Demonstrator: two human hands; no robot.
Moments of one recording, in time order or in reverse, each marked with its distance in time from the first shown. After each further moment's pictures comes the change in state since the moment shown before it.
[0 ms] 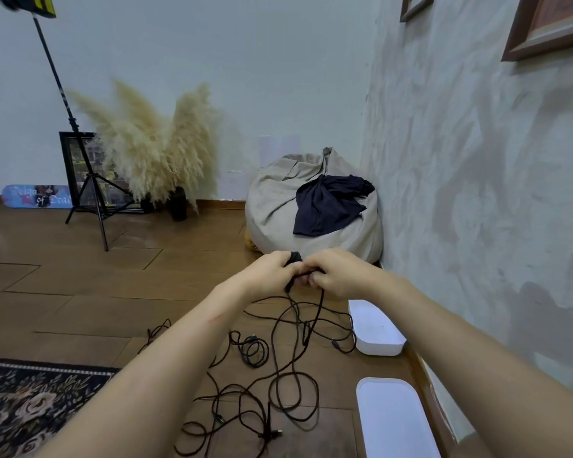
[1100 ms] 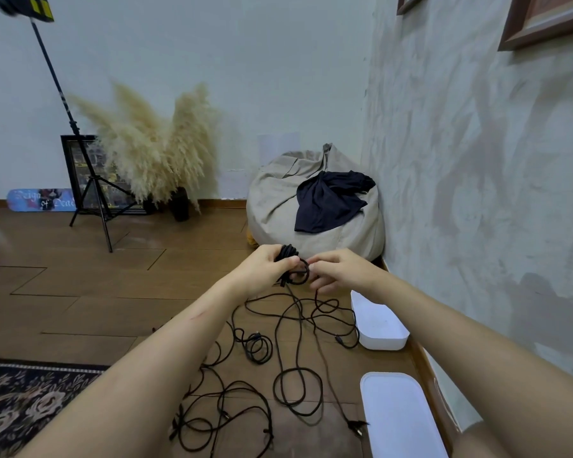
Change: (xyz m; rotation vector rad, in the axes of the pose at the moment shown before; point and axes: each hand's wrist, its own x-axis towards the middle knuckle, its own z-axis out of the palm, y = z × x) left_hand -0.018 -0.001 -0.004 -0.264 0.071 0.111; right_hand -0.014 0.015 0.015 0.850 0.031 0.223
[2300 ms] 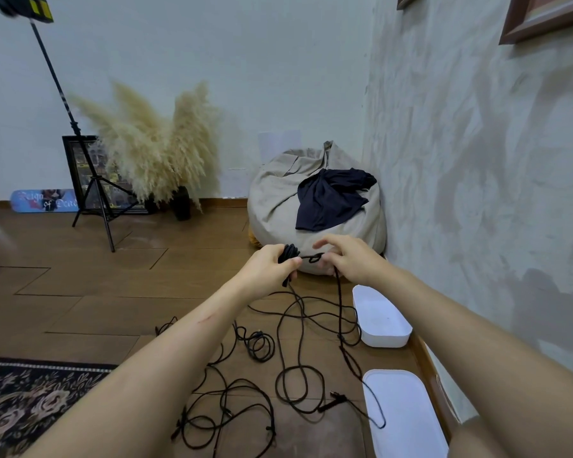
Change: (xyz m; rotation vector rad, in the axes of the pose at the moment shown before) left_hand -0.001 0.000 0.009 0.138 0.072 -0.061; right_hand 0.021 0.012 -0.018 -0.603 0.224 -0.178
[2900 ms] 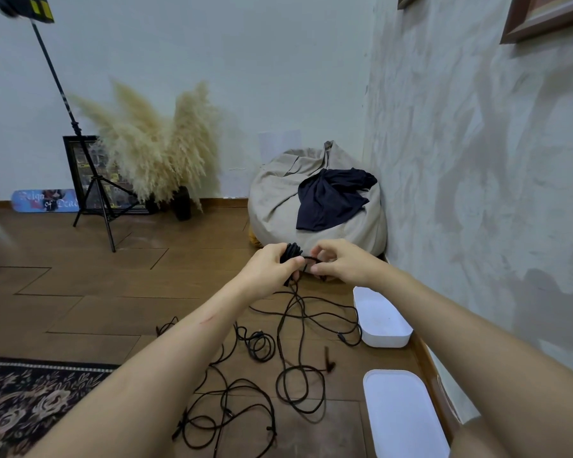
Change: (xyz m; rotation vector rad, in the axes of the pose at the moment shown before) left_hand -0.002 0.003 0.001 0.008 0.012 0.021; right_hand -0.001 -0.010 0.000 0.197 -0.138 -0.028
